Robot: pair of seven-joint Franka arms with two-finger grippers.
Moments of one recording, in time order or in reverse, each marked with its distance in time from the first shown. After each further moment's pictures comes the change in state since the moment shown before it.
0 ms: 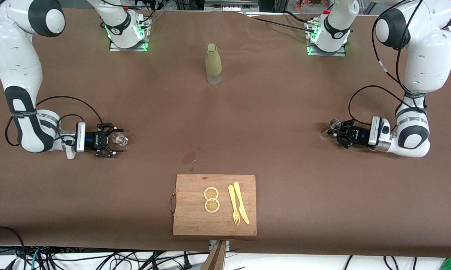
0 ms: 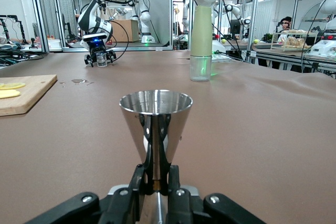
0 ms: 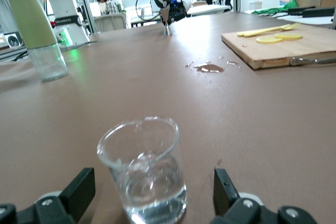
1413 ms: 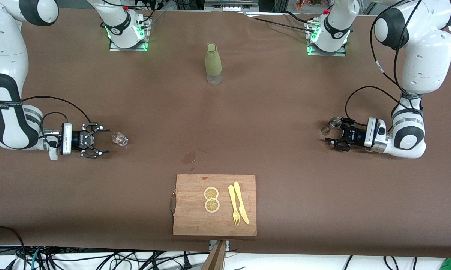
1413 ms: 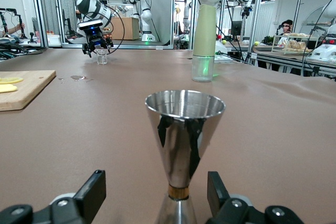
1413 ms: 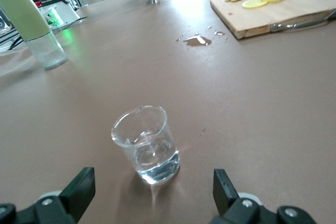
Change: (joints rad) left arm -0.003 0.000 -0.022 -0.003 0.000 0.024 -0.035; right arm -0.018 -0.106 -0.026 0.001 -0.141 0.063 0.185
